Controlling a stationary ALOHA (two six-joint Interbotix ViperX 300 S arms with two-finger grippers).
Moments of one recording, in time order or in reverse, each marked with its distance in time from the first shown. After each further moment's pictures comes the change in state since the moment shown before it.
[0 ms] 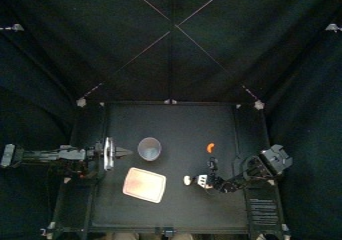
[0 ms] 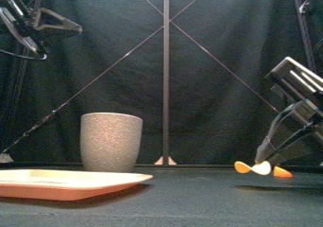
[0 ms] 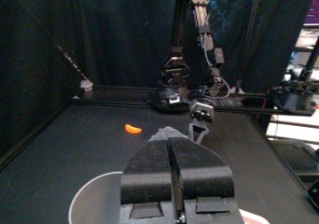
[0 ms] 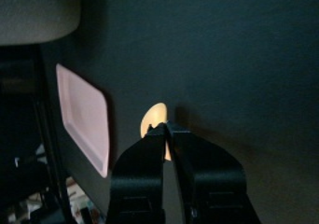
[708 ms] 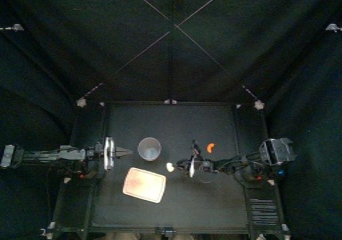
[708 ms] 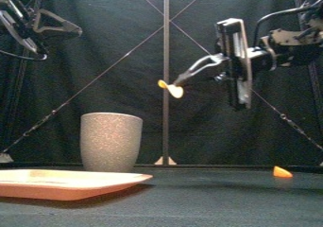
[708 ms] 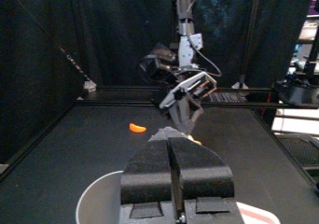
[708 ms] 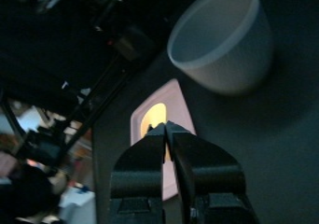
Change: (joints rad) left arm 0.014 0.000 0.005 0.041 0.002 0.005; right arm -0.495 -0.115 -0.114 -1.069 0.029 -0.239
